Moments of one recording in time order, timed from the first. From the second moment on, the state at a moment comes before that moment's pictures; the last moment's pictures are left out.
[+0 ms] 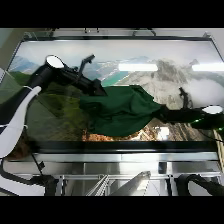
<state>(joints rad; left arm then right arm) -0.21 -1.69 1.54 0.61 -1.37 -1.17 -0.16 -1.13 0.61 -0.47 1.02 1.03</state>
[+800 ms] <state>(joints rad) -0.32 -1.70 1.21 0.53 -1.18 -1.15 -0.12 -1.07 0.57 -0.62 1.11 1.13</state>
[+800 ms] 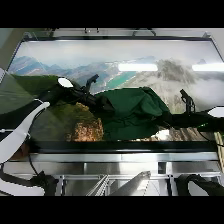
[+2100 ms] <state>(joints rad) -0.31 -1.86 1.49 0.72 -1.29 -1.21 -0.09 -1.09 0.56 -0.63 1.09 1.11</state>
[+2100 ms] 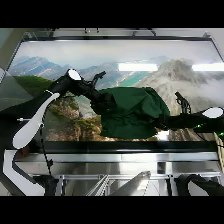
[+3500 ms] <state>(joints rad) 0.20 -1.03 1.49 -0.04 -1.42 -1.05 -0.59 -0.72 1.24 -0.21 1.39 1.02</state>
